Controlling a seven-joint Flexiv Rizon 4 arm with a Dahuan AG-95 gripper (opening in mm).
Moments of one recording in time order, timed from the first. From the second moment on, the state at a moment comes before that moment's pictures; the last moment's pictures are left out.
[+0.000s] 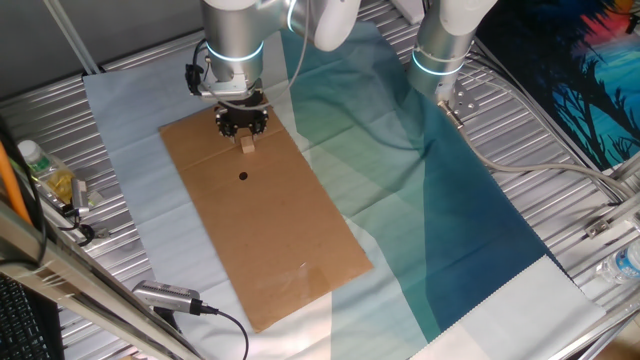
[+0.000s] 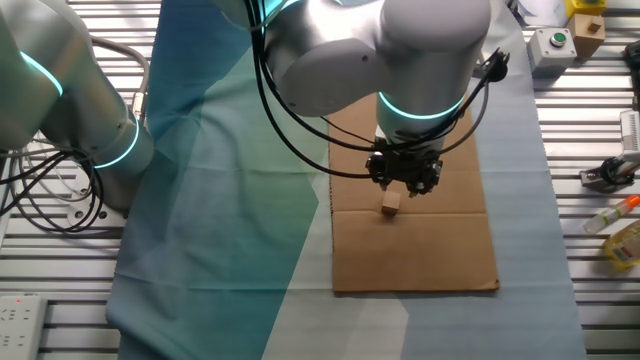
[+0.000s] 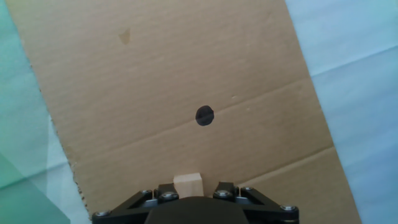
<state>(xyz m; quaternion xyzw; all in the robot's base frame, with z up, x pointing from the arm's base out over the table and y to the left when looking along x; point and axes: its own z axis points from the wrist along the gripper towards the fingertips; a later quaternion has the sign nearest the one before) 0.498 -0.057 0.068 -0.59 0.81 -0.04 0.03</state>
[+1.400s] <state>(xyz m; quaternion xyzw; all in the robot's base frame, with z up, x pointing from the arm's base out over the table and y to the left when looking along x) 0.498 -0.057 0.068 -0.59 0.80 -0.05 0.02</state>
